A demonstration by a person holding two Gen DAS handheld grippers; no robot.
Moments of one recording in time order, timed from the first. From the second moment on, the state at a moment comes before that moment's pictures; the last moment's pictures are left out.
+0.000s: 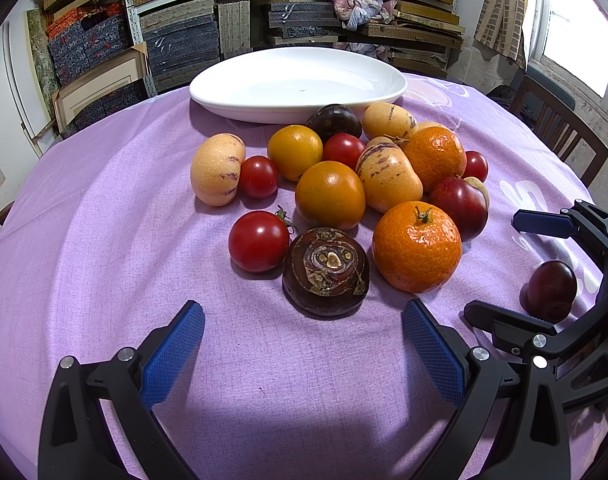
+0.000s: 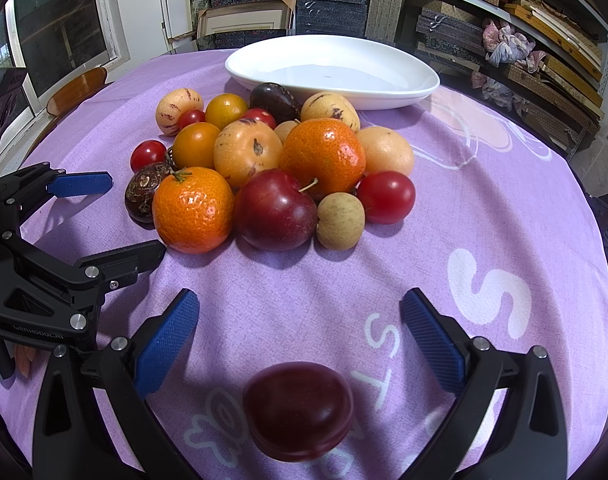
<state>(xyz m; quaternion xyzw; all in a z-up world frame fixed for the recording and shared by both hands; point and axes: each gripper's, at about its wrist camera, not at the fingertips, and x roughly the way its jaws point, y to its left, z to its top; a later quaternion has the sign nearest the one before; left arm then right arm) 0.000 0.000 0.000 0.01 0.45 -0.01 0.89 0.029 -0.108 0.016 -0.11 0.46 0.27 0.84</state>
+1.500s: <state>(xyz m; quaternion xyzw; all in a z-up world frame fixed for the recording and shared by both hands) 0.009 0.028 0.010 0.01 0.44 -0.05 0.90 0.030 -0.167 0.066 -0.04 0.37 0.31 0.88</state>
